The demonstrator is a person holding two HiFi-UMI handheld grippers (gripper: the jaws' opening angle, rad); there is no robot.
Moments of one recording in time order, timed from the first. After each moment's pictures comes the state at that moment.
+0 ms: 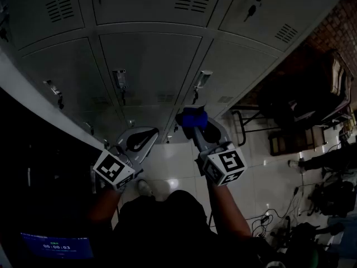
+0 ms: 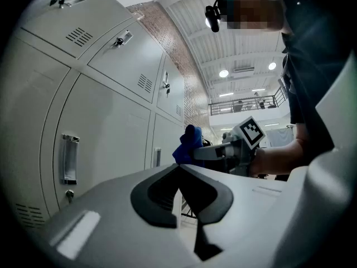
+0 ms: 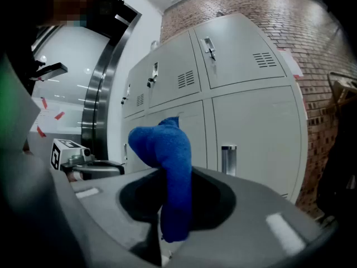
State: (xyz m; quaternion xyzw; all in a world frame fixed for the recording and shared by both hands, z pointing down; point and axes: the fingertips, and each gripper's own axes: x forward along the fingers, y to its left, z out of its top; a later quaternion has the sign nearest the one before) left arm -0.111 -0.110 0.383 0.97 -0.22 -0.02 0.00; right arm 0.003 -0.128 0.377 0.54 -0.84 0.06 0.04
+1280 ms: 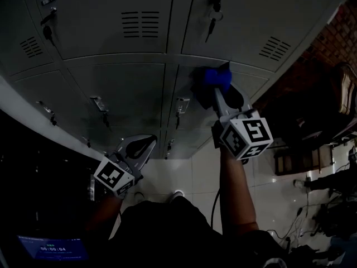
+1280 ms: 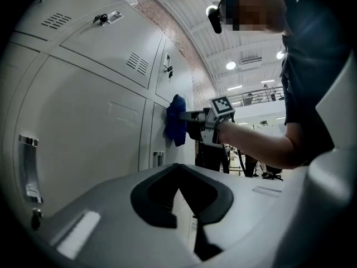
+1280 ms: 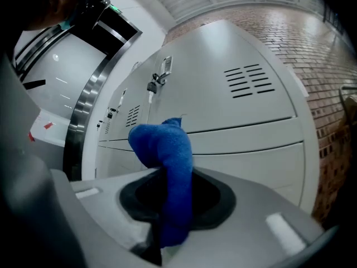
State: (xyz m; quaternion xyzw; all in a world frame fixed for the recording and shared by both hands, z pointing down) left arm -0.021 -0.155 0.377 0.96 -0.28 0.00 0.00; right arm 0.137 -0.254 0.250 0.54 -0.84 -0.01 -0.03
